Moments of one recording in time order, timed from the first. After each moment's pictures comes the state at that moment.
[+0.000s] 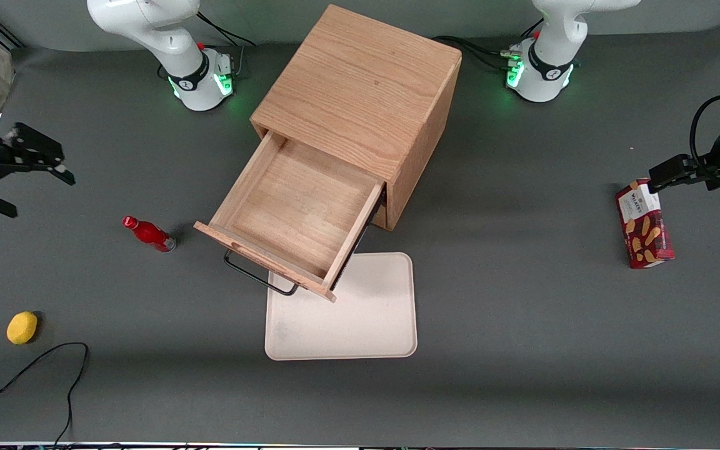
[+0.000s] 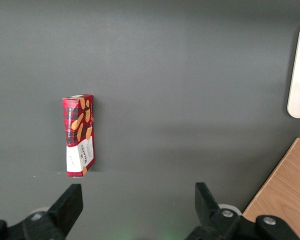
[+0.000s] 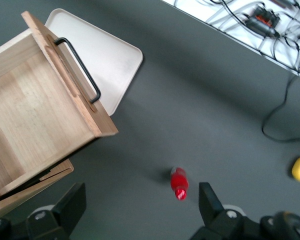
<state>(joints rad) 0.21 0.12 -0.21 -1.27 0.15 1.47 -0.44</state>
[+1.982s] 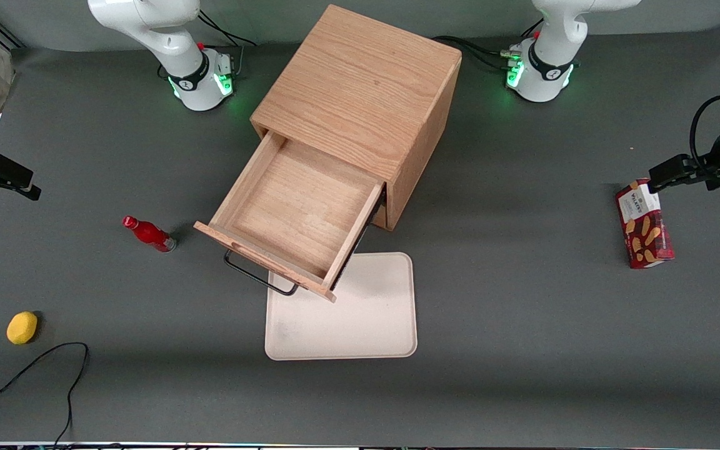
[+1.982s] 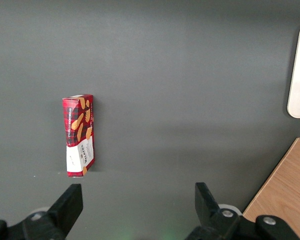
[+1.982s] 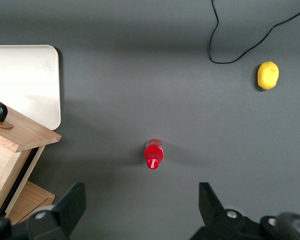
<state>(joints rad) 0.06 0.02 -0.15 -1.54 0.01 1.62 -0.09</state>
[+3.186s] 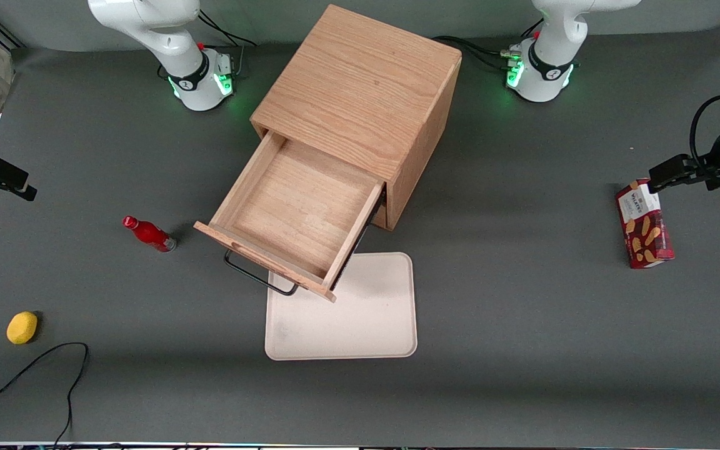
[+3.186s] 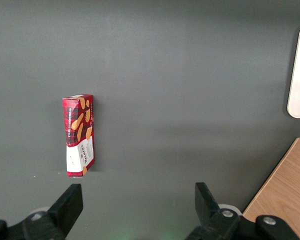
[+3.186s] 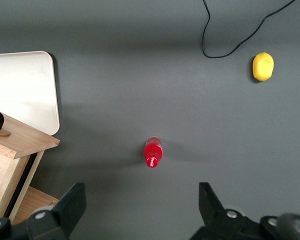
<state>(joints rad) 0.03 0.01 -0.13 -1.54 0.01 1.61 -0.04</state>
